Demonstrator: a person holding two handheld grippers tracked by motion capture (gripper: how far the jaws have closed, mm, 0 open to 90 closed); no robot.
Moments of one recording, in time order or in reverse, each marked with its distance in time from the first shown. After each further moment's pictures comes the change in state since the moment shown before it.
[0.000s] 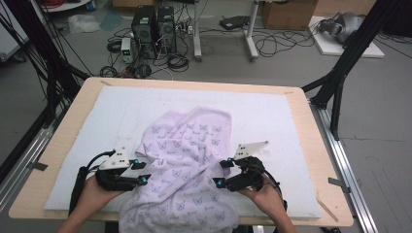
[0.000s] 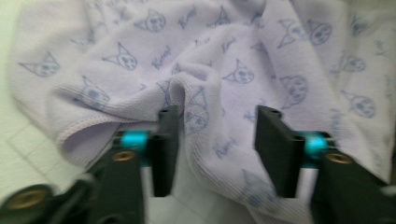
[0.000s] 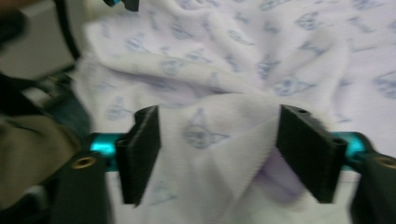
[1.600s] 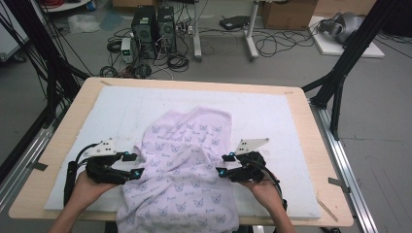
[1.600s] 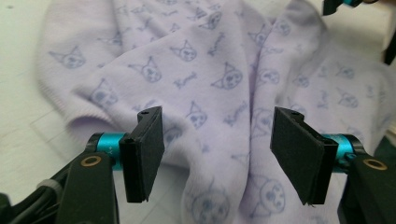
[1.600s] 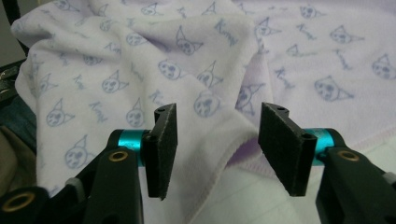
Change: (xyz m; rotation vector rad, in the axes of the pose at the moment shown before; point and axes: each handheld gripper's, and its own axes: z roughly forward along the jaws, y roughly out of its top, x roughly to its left) left arm 0.024 0.000 -0.023 -0.133 -0.051 -0.171; right arm -0.016 0.002 0.001 -0.007 -0.100 -0.033
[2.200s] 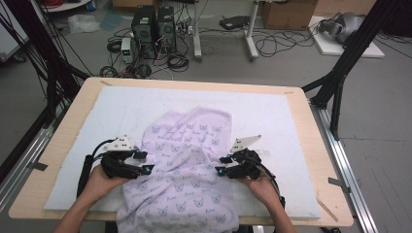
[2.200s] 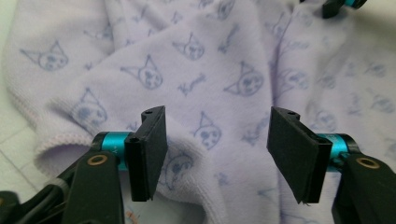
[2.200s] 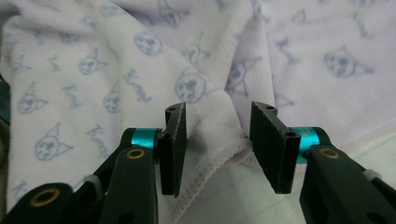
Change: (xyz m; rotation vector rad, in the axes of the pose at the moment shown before) left arm 0.008 0.000 0.038 0.107 0.034 0.023; right arm -0.016 -0.008 0.022 0.098 0.031 0.047
